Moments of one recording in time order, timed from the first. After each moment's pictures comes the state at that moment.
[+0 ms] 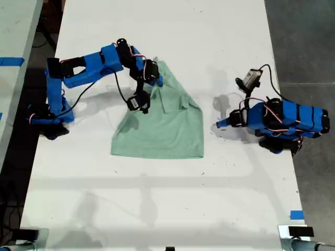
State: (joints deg) arm 0 -28.9 74.8 60.9 73.4 25.0; arm 1 11.2 200.1 174.9 70.1 -20.6
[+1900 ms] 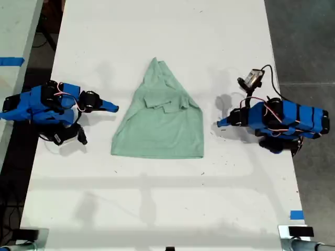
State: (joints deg) arm 0 -15.3 206.1 183.7 54.9 12.5; arm 1 12.7 200.1 174.9 70.9 -17.5
